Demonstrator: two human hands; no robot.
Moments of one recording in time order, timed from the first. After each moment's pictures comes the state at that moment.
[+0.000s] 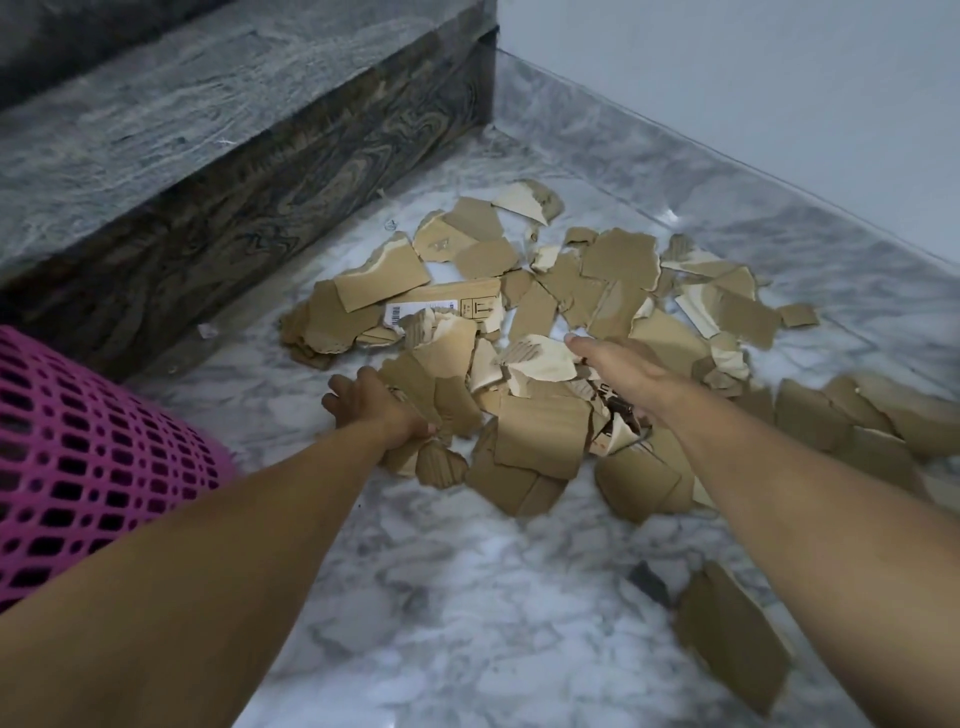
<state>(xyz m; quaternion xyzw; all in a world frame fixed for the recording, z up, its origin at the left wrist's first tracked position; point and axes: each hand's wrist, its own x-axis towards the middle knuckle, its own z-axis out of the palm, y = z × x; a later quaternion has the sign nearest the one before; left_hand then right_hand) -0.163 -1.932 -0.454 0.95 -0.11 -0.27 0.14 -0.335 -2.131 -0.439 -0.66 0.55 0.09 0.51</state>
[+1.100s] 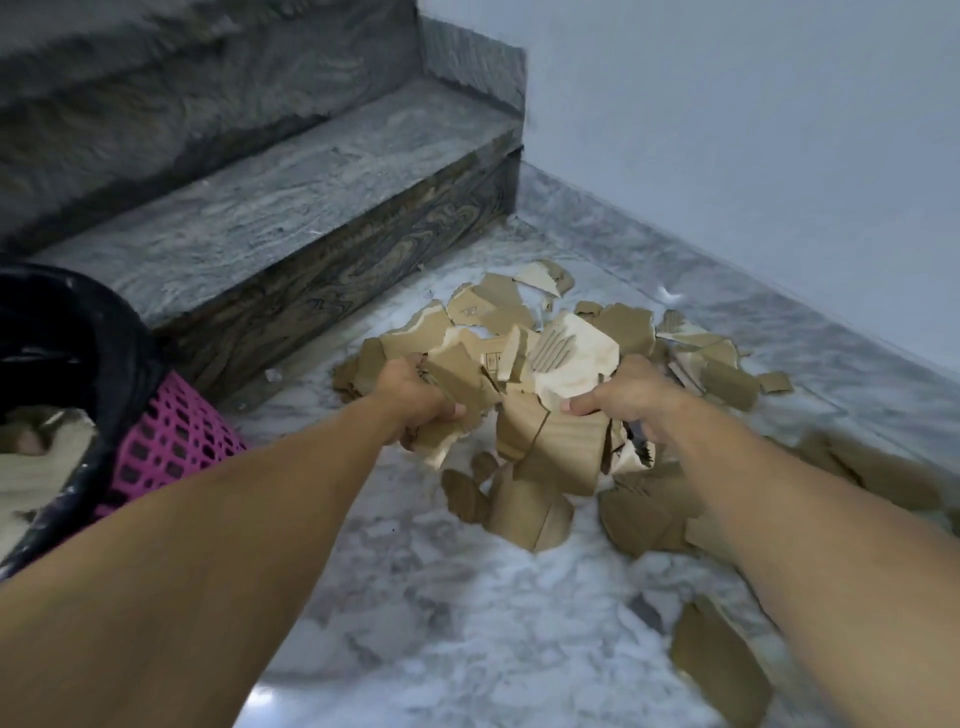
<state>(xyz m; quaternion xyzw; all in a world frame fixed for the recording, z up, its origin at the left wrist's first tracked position) -0.160 -1.937 -0.338 0.85 -0.15 -0.36 0.35 -0.330 -2.111 -0.354 -0.66 0.49 -0.01 0.56</state>
